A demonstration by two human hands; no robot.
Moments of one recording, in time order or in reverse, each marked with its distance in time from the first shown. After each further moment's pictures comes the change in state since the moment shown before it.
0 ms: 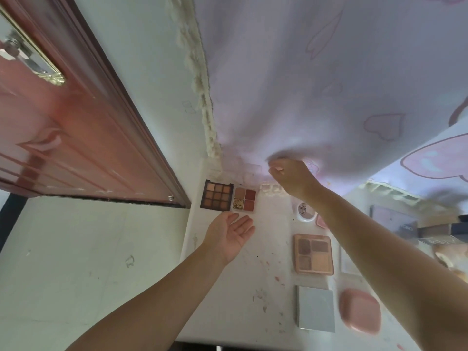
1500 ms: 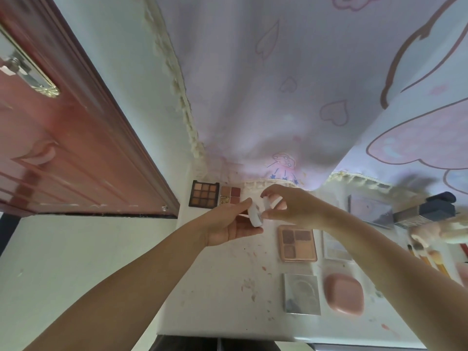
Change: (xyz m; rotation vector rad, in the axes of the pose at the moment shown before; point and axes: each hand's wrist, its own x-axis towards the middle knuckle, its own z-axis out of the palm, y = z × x) left_hand -0.032 0.004 0.029 0.633 -0.436 -0.071; right_hand -0.110 -0.003 -0.039 0.051 -0.331 -0.001
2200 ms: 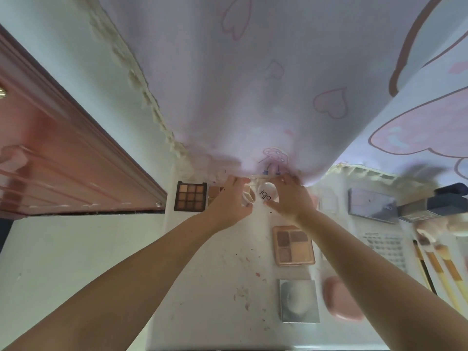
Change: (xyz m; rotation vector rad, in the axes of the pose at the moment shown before) left_hand 0.068 0.009 -0.003 1.309 0.302 0.541; right_hand 0.074 0.082 0.029 -0.414 0.307 0.144
